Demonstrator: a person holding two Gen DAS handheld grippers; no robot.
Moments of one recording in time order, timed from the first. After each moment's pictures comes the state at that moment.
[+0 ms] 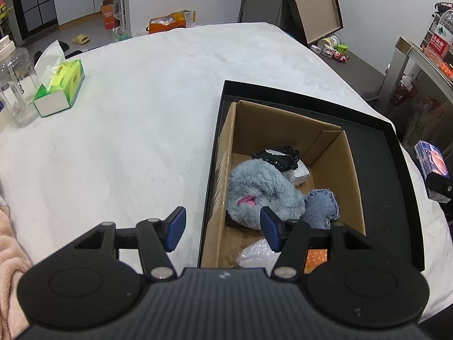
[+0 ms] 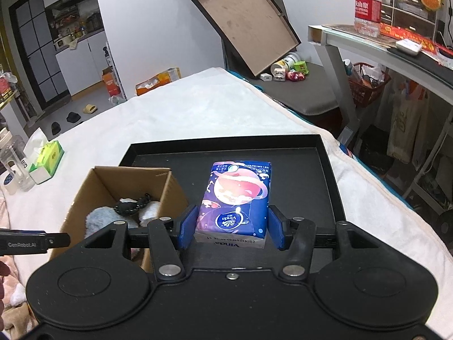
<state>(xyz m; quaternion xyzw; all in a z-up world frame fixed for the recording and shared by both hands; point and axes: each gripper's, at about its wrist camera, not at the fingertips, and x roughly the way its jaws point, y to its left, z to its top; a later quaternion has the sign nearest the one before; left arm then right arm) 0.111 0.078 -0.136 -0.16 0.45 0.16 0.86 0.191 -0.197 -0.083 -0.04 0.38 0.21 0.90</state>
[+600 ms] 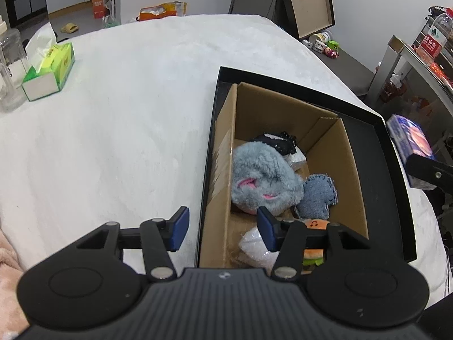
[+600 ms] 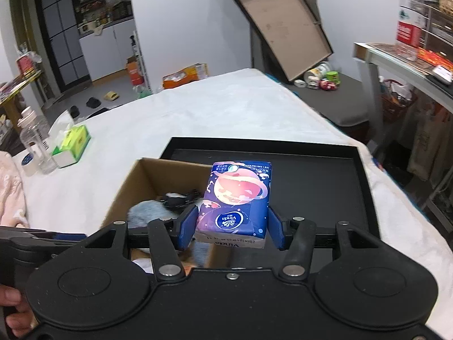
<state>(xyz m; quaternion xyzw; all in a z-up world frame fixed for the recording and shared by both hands) 0.097 0.090 -0.154 -0.18 0.46 0.13 0.86 0.159 -0.139 -0.070 -0.07 0.38 0.26 0.89</state>
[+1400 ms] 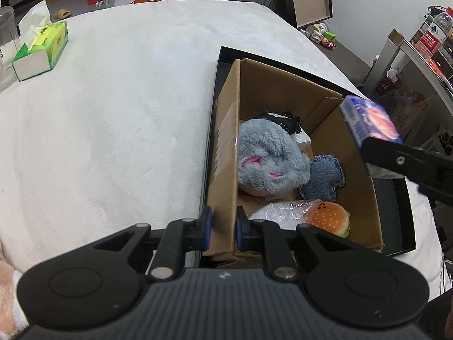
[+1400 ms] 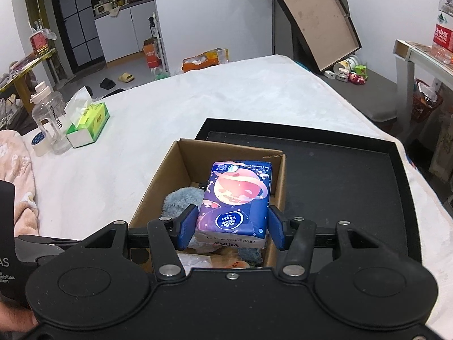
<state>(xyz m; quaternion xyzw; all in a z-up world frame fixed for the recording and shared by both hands) 0.088 0.097 -0.177 -0.20 0.47 0.11 0.85 0.142 -0.083 -0.090 -0.09 0.40 0.28 0.87</state>
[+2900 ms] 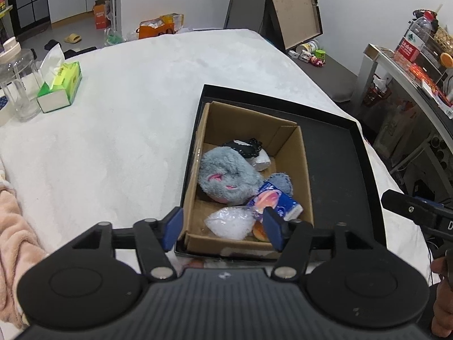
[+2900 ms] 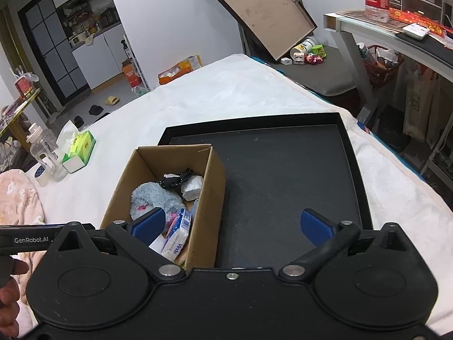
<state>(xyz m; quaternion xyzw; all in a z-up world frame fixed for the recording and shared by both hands) 0.064 0.041 -0.084 -0.17 0.44 0.14 0.87 0.150 -0.201 -0.062 0.00 0.42 0.25 0.87</state>
